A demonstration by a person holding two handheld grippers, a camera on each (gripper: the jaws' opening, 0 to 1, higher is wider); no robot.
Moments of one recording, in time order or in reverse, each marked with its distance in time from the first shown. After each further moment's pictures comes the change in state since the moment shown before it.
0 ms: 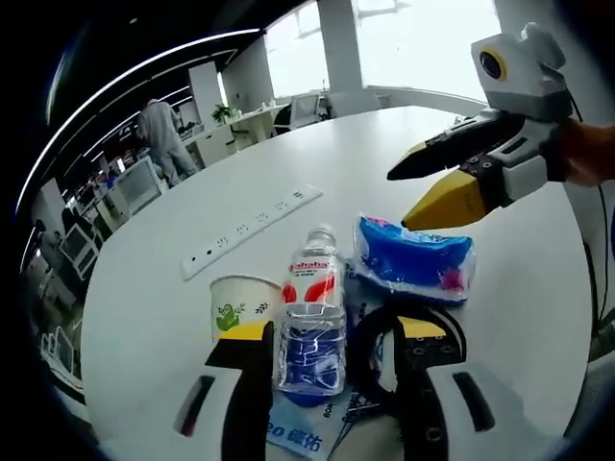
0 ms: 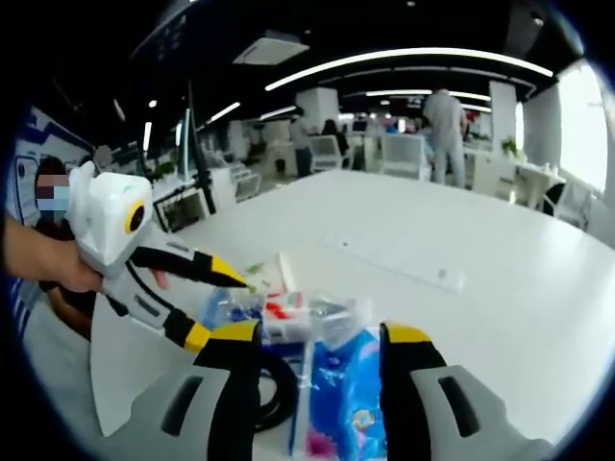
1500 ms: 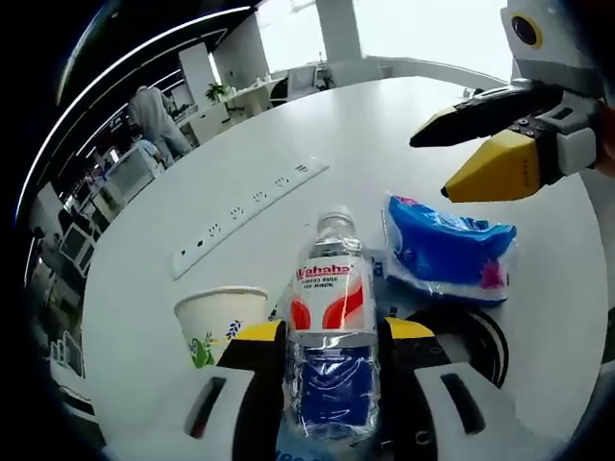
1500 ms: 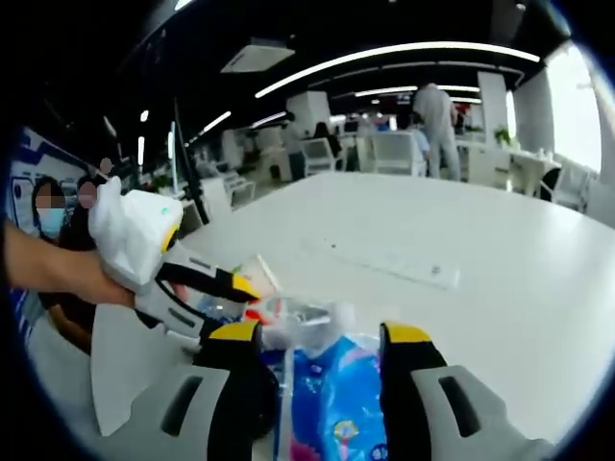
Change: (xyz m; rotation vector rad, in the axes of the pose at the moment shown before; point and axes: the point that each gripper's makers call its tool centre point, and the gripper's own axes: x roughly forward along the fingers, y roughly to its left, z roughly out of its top) left arm 0.048 0.018 -0.007 0.018 0.151 0.007; right arm 0.011 -0.022 0.000 0.064 -0.016 0.003
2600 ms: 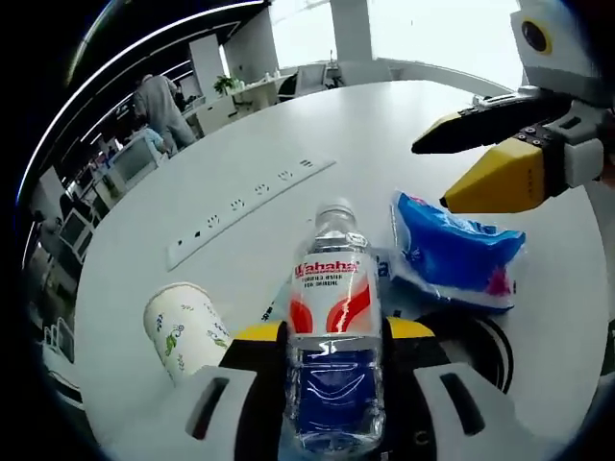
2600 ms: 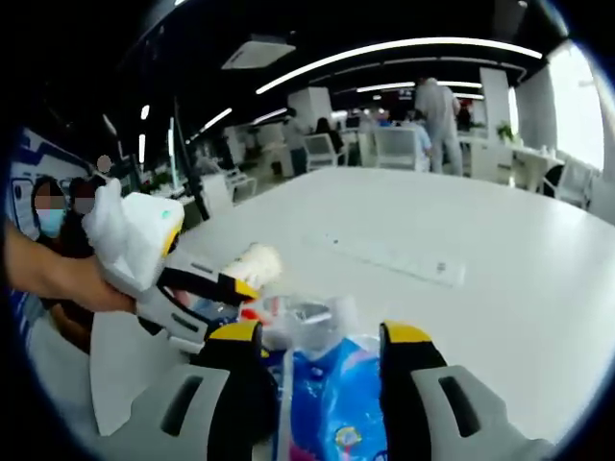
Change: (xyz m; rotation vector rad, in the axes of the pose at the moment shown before) left arm 0.004 -0.002 -0.004 -0.039 -0.057 0.018; right arm 0.011 0.001 -0.005 -0.004 0.026 0.011
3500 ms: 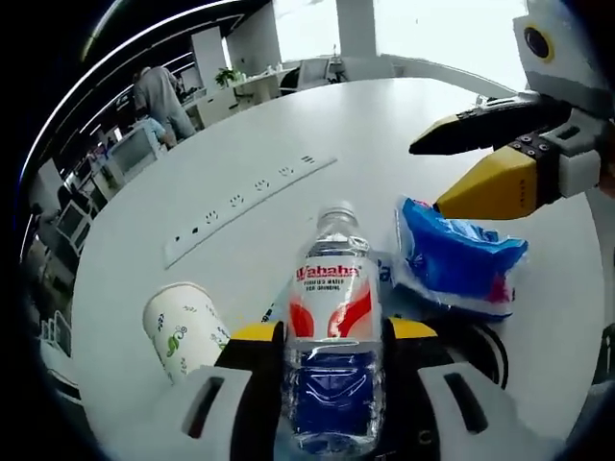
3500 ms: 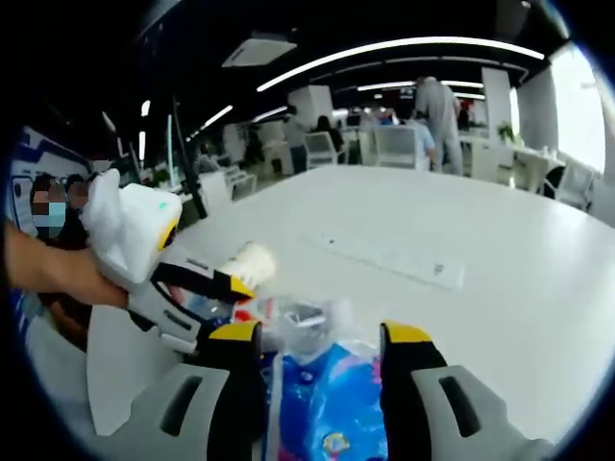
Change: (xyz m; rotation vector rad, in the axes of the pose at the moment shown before) left arm 0.006 0.000 0.011 -0.027 0.066 -0.025; right arm 0.004 -0.012 0.002 -0.001 0.003 -0.004
